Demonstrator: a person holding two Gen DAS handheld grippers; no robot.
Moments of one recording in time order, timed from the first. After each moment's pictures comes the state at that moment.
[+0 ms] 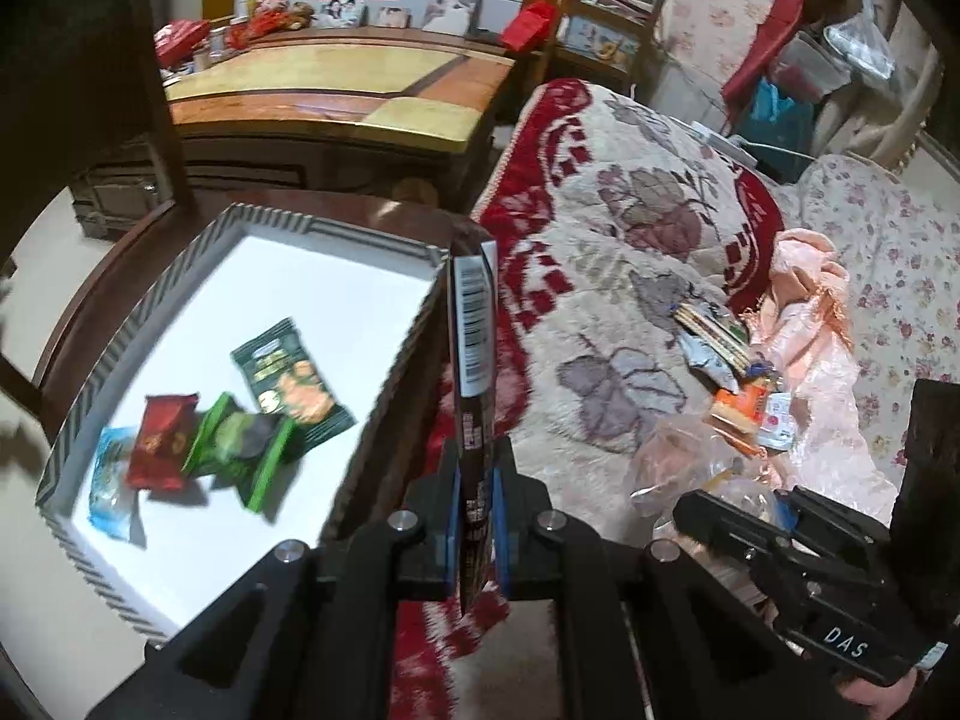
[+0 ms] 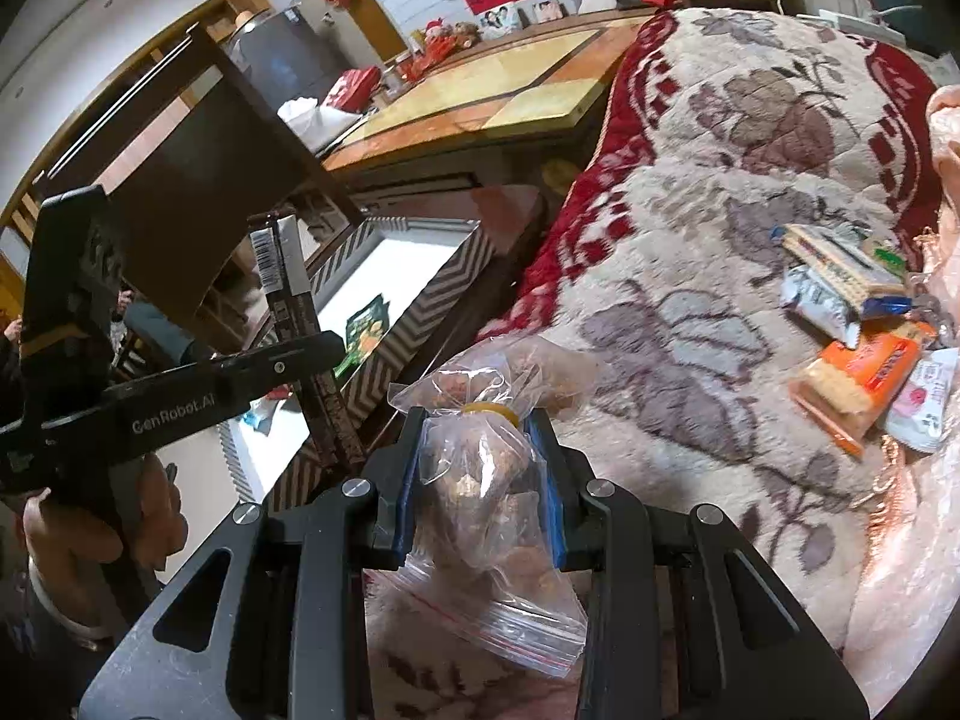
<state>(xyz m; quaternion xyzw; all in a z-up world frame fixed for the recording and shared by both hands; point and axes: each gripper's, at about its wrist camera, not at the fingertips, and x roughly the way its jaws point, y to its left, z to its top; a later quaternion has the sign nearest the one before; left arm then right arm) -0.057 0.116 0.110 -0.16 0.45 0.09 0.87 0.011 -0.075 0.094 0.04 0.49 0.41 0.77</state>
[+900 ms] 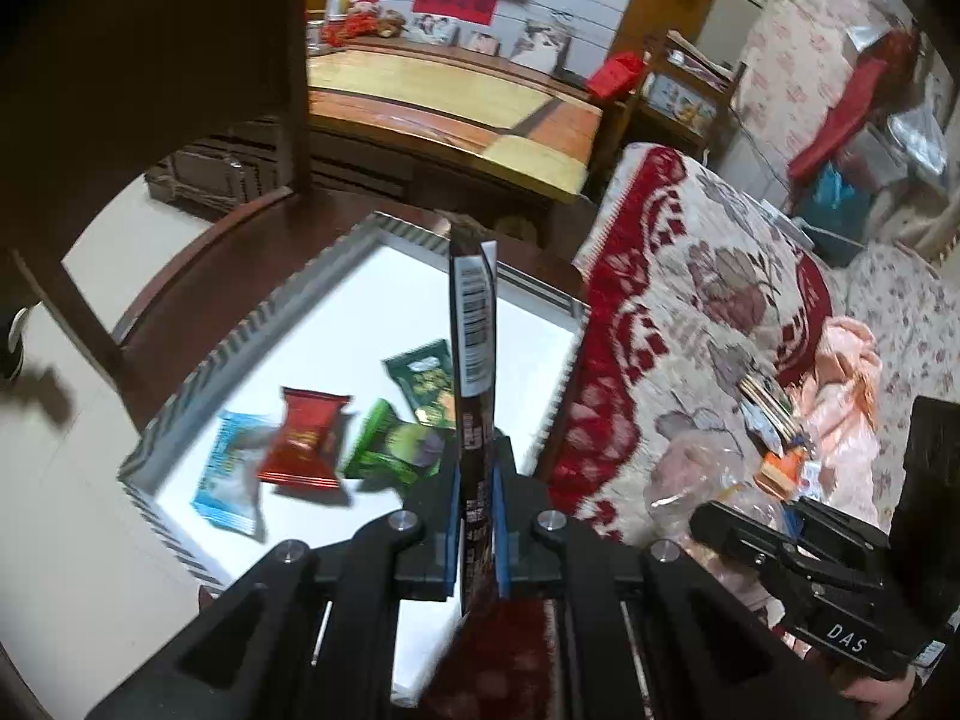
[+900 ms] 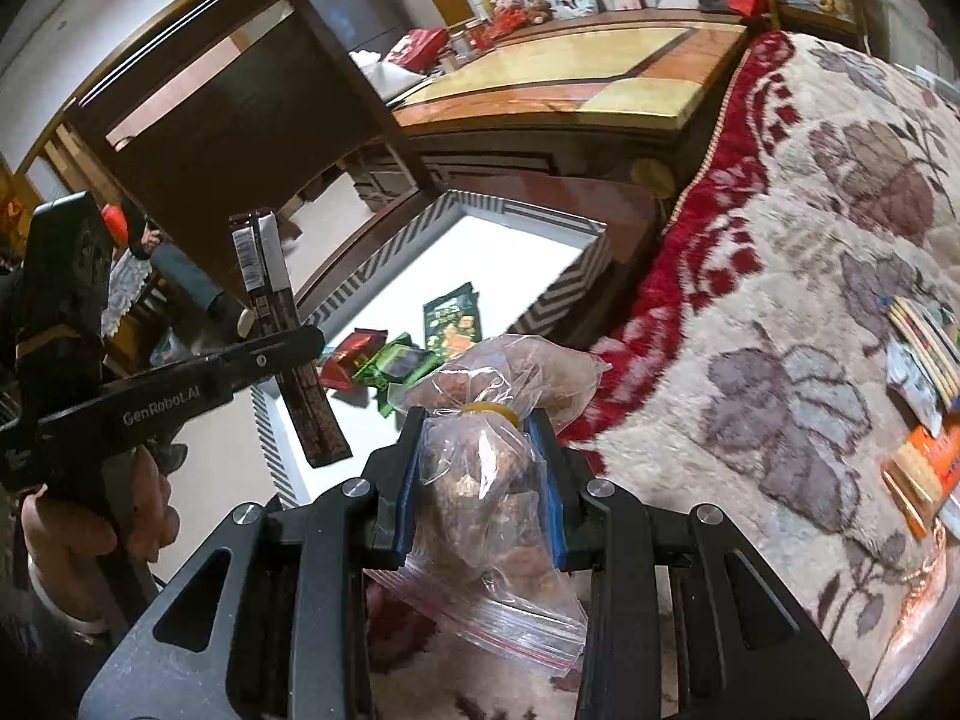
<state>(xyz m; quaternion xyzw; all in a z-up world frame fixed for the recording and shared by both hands) -0.107 0.200 0.125 -0.21 0.42 0.17 0.87 -0.004 0.009 0.110 -0.01 0.48 0.47 0.74</state>
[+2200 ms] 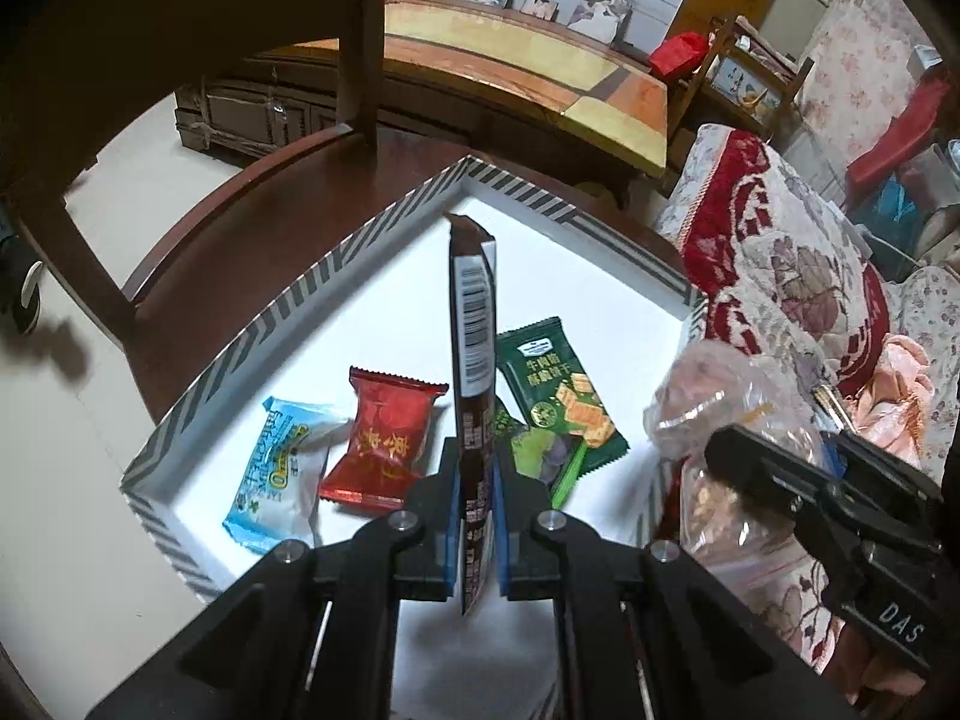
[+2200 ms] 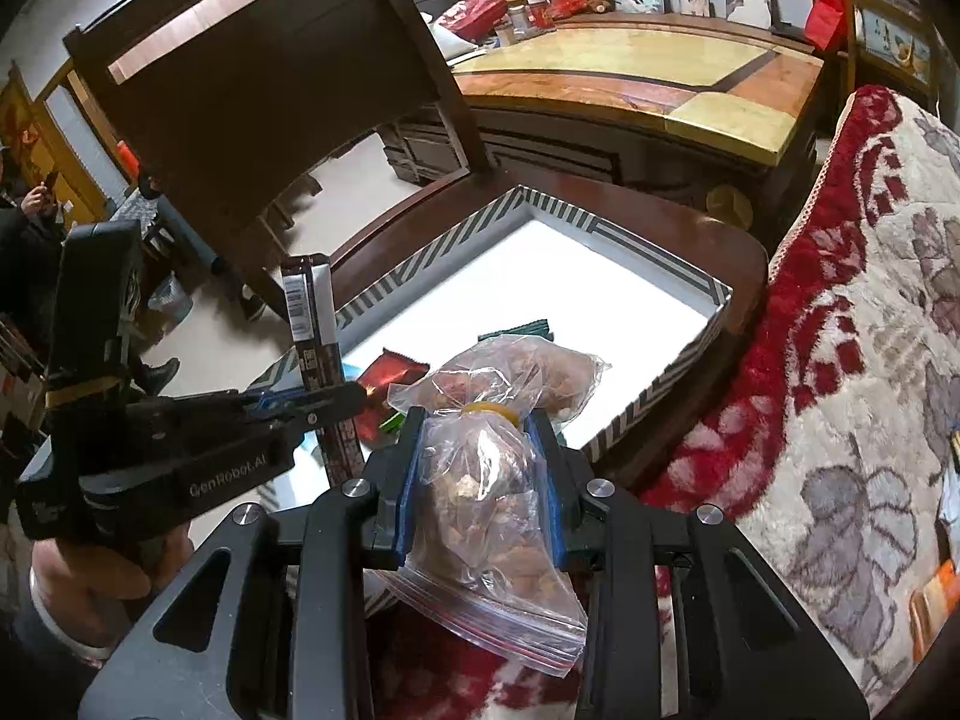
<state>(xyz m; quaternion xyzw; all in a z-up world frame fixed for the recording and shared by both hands) -0.092 0.254 0.072 -0.23 0.46 0.20 0.83 0.007 0.115 0.099 -0.08 0.47 0.50 0.72</state>
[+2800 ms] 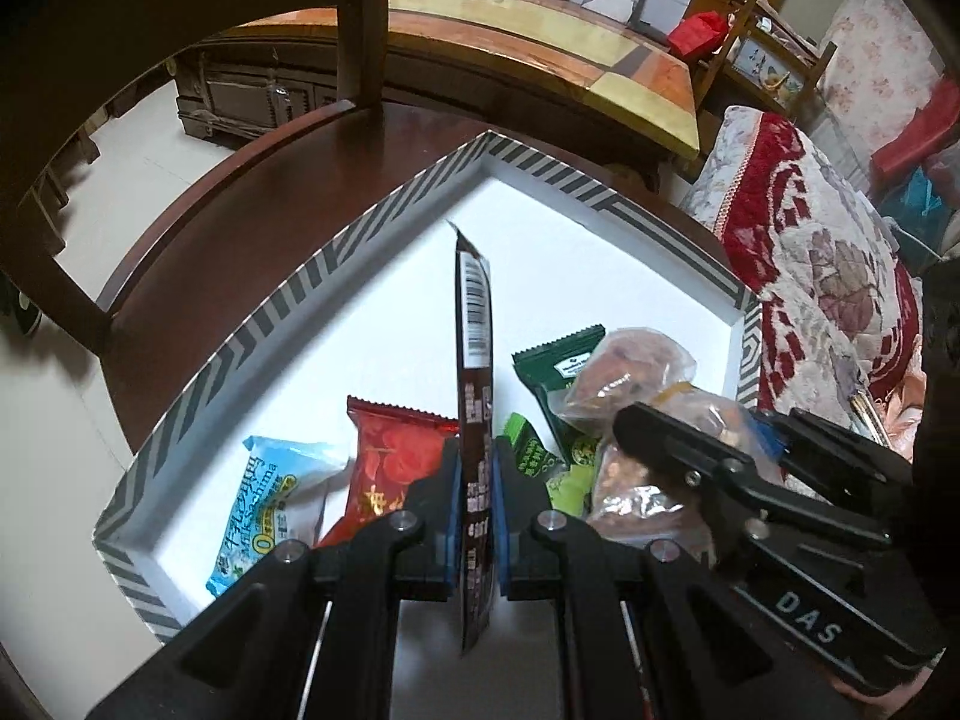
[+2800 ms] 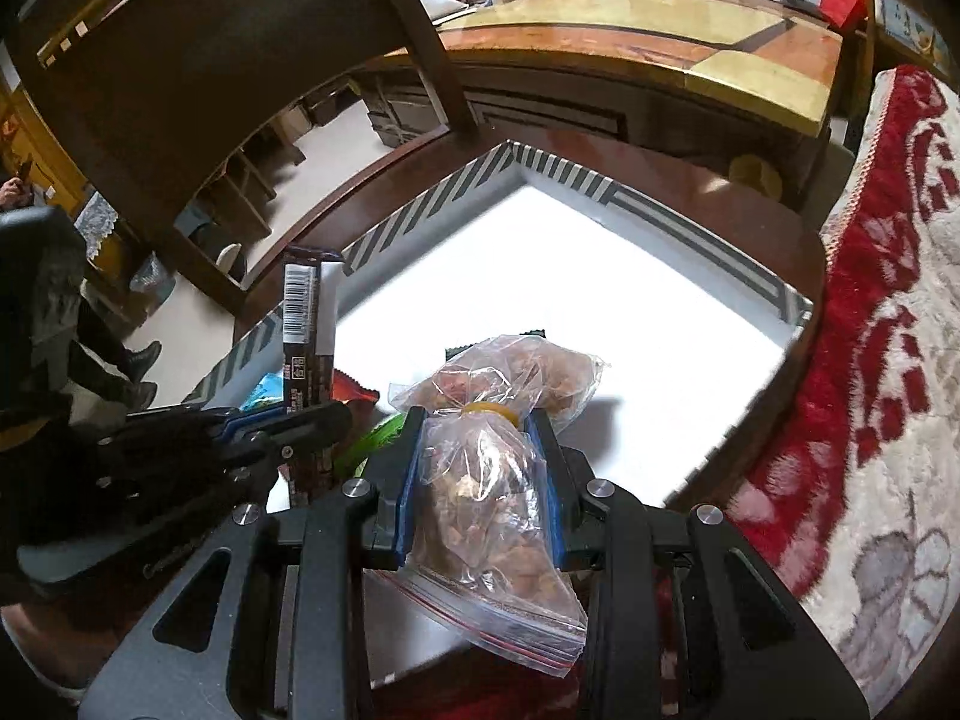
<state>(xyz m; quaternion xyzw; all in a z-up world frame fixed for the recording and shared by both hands) -0.067 0.273 0.048 -0.22 0.48 0.21 0.82 0.030 0.172 0.049 -0.10 0.50 0.49 0.71</state>
